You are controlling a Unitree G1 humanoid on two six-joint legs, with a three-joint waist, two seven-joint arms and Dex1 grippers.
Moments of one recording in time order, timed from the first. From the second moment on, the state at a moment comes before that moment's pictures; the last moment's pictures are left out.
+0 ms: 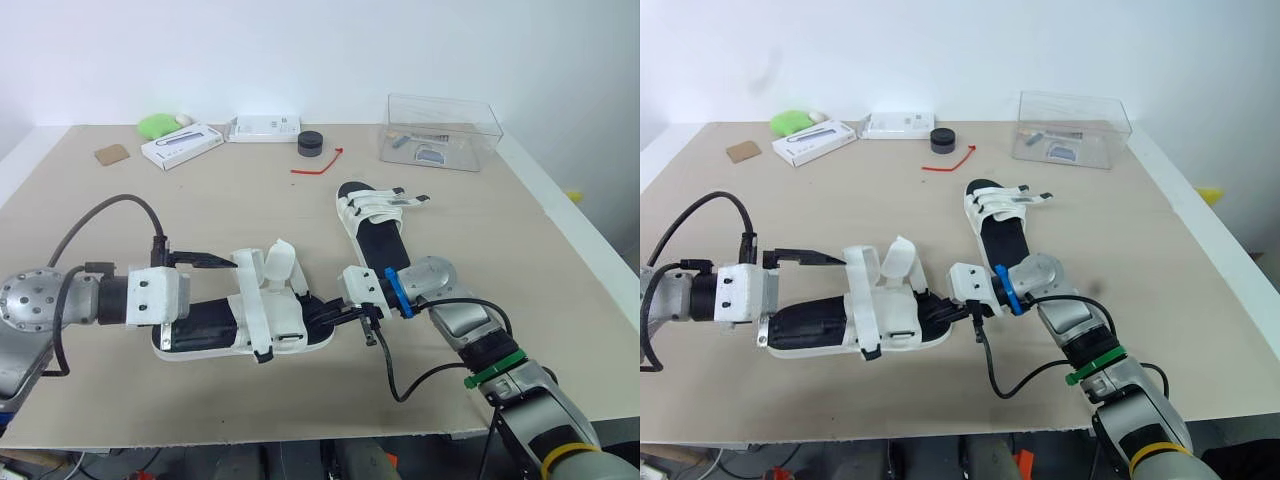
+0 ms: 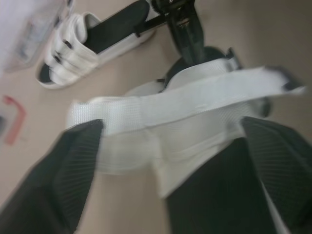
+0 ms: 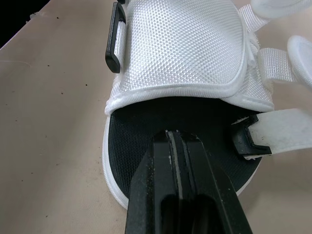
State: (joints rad) left arm -0.12 1.08 0.10 -0.39 -0.53 0.09 -1.10; right arm -0.66 -0.48 0.41 0.26 0.13 -0.01 1.36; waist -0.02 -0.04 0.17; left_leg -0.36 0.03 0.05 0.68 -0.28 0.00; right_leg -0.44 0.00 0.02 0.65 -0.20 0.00
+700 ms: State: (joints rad) left arm -0.03 0.98 0.27 -0.51 -1.34 1.03 -0.71; right arm -0.66 -0.47 0.42 0.27 0.13 -0.01 1.37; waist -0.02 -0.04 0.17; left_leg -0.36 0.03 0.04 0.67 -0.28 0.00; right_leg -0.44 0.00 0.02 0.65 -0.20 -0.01
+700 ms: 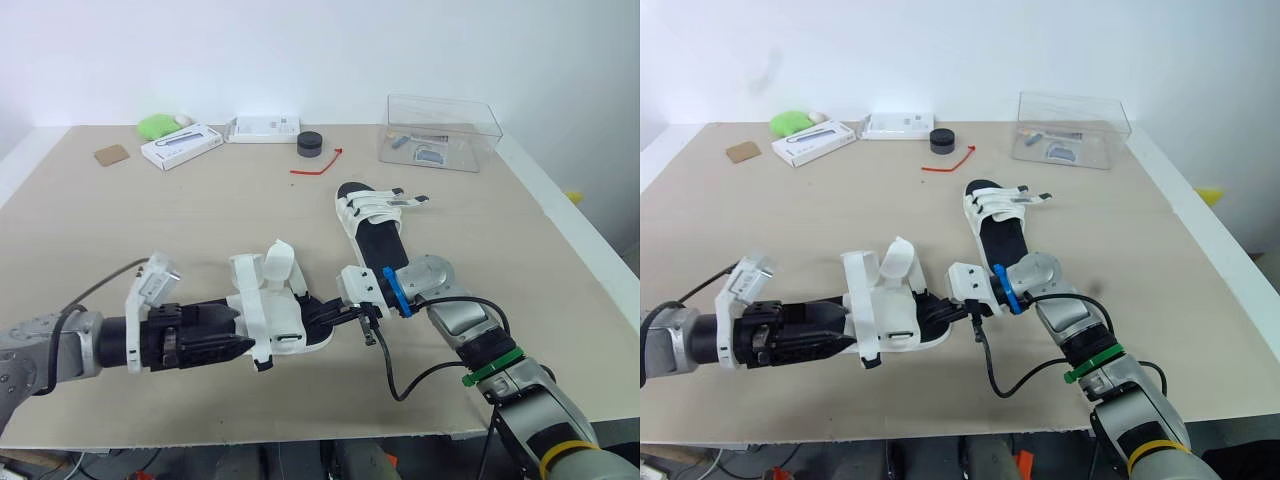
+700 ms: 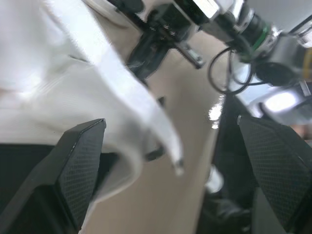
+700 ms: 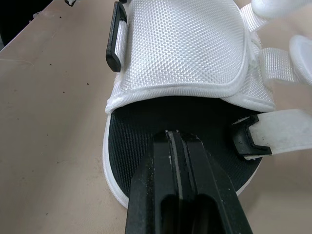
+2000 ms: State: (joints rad) left arm -0.25 0.80 0.15 -0.29 -1.34 1.12 -0.64; right arm -0.64 -0.49 0.42 0.23 0.13 0.02 1.34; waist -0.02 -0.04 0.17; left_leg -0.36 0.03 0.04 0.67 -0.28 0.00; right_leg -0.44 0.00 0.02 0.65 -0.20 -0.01
